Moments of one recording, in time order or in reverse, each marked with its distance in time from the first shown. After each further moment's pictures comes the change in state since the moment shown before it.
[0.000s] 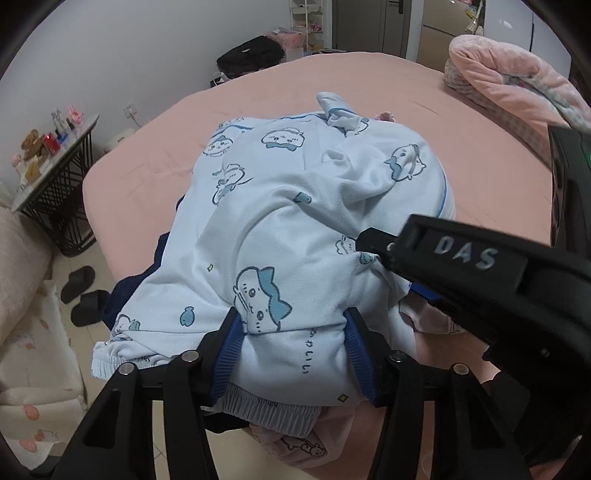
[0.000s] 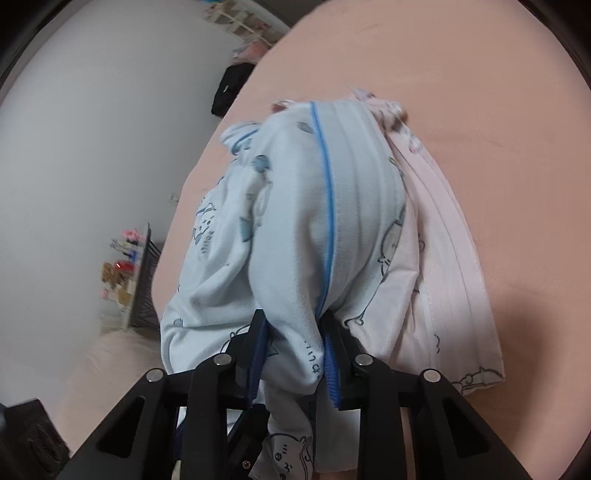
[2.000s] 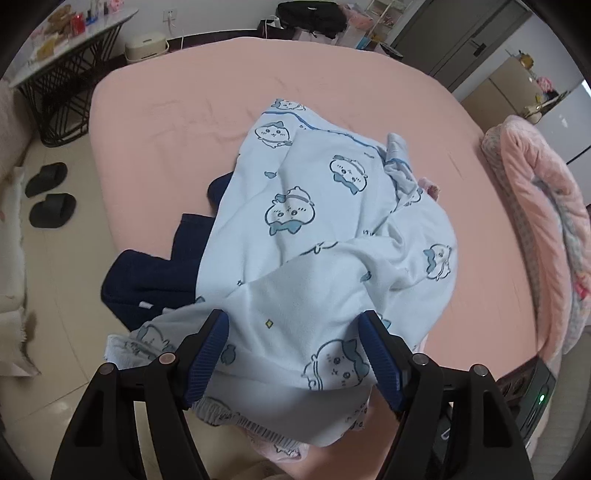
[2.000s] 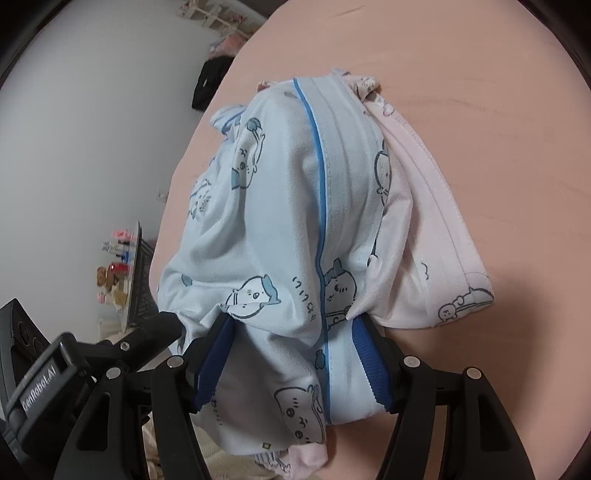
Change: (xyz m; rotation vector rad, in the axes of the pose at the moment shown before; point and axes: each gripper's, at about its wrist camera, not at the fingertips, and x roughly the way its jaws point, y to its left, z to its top) left arm 0.018 0.071 0.056 -0.406 0.190 -0.244; right arm 0.020 0.029 -0.004 0.131 0.033 -0.029
